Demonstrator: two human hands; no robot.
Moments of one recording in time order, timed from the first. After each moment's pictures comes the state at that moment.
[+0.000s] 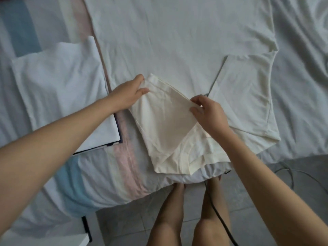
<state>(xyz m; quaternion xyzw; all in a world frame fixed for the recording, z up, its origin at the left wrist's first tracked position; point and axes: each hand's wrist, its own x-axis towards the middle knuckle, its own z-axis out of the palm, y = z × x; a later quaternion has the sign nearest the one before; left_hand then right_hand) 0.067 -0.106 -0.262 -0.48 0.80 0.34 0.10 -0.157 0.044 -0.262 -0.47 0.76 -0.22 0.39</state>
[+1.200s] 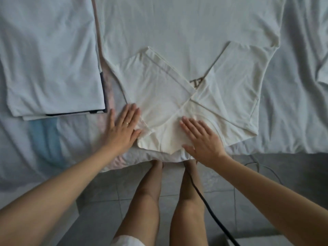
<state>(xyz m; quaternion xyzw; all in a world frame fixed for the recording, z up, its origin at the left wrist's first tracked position) 0.126 0.106 -0.316 -0.48 0.85 0.11 0.17 -0.178 0.163 -0.294 -0.83 0.52 0.14 0.16</state>
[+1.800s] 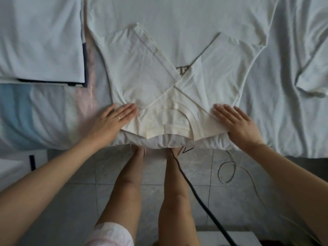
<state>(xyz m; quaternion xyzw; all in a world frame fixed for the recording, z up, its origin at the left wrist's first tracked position) 0.084 0.145 -0.300 -0.42 0.89 0.15 0.11 -0.353 0.155 -0.274 -0.83 0.52 0.11 0.19</state>
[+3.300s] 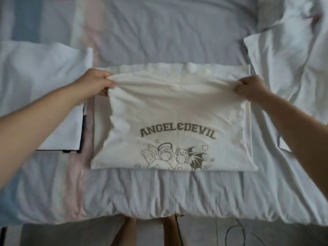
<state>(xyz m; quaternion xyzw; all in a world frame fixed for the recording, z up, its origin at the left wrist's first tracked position) 0.043 -0.129 -0.207 -0.71 0.46 0.50 -0.16 -0.365 -0.112 -0.210 -0.51 0.79 -0.06 0.32</state>
